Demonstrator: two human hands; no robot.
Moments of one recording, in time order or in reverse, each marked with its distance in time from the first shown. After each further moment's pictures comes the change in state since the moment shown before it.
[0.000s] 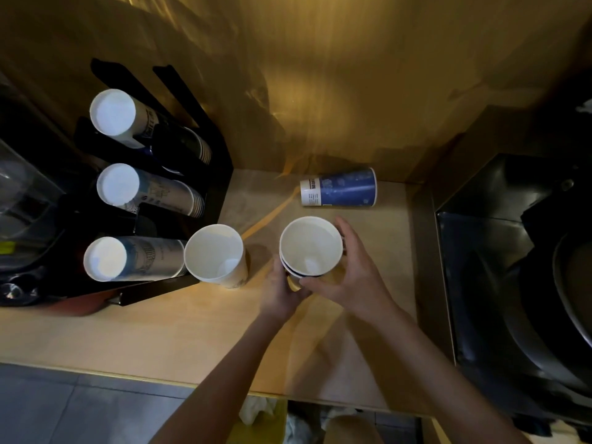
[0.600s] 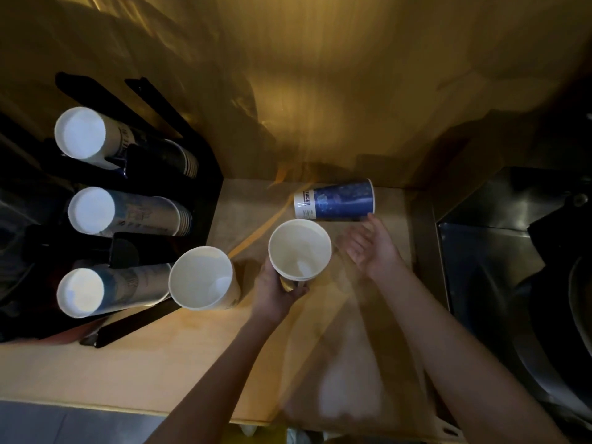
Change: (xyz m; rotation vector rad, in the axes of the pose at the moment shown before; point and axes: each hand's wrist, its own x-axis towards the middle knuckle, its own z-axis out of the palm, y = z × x) left_hand 0.036 0.001 0.000 0.033 0.036 0.009; right_hand 0.097 0.060 -0.022 1.293 0.274 0.767
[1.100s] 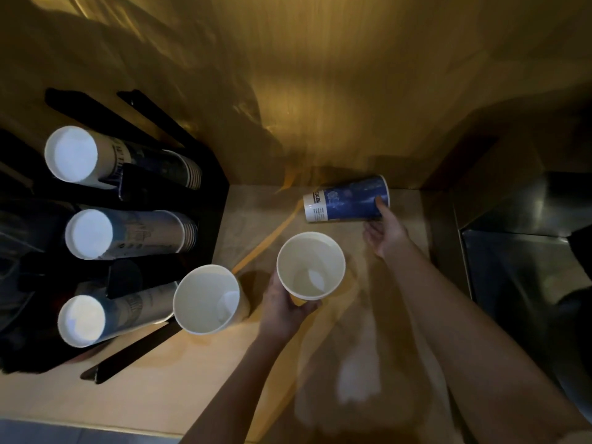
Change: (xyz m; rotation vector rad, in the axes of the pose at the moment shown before) left_hand 0.006 -0.008 -0.003 -0.064 -0.045 -0.039; right_hand 0.070 -0.022 0.012 -0.047 0.219 -0.038
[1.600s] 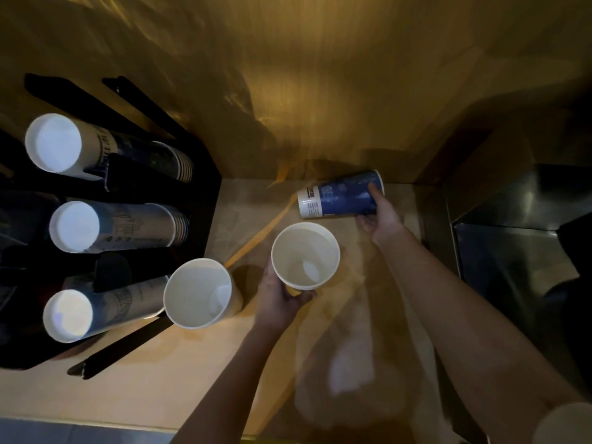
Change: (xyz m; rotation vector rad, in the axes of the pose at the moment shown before) left_hand 0.007 -0.004 0.005 0.019 -0.021 -0.022; right_hand -0.009 -0.011 0.004 0.074 -0.059 -0.036
